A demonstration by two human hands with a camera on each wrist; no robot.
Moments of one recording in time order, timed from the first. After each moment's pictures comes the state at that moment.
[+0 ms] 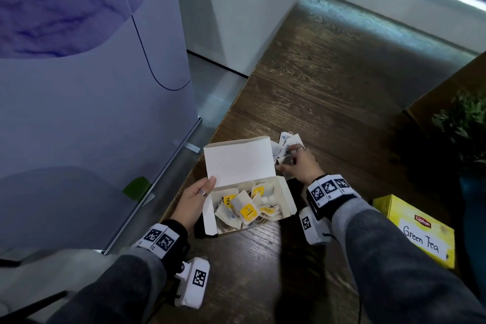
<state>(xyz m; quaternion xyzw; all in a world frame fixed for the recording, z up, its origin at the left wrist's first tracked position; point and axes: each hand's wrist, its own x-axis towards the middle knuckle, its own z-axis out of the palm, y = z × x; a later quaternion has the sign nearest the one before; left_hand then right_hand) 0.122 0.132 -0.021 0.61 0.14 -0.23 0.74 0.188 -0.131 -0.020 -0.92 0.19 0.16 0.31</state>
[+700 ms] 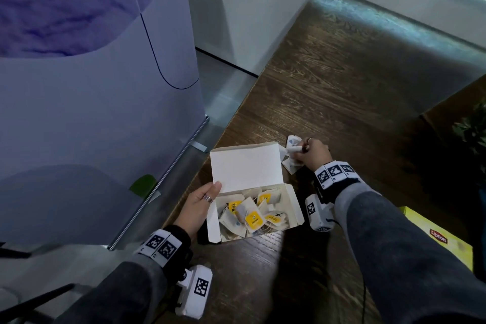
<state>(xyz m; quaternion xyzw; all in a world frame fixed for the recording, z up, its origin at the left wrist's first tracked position) 0.125 0.134 -0.026 0.61 0.13 -0.24 0.75 0.231 -0.144 -0.019 -0.93 0.23 0.16 0.23</state>
